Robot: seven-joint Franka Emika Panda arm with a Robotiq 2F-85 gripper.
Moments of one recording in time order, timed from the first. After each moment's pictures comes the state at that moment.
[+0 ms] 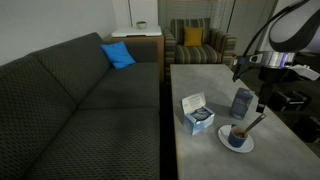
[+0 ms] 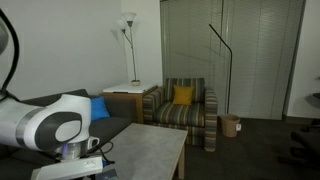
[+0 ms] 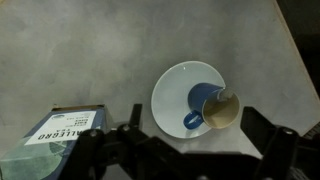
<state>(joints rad) -0.14 1.14 0.16 -1.52 -0.09 2.45 -0.71</state>
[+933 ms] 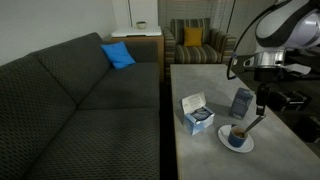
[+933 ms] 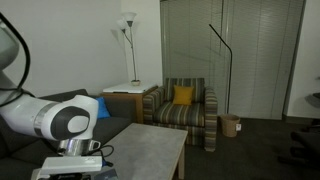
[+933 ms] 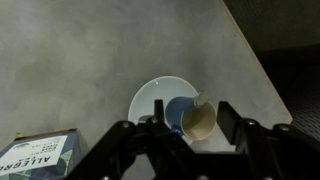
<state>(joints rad) -0.12 1.24 0.16 -1.30 -0.05 2.13 -0.69</state>
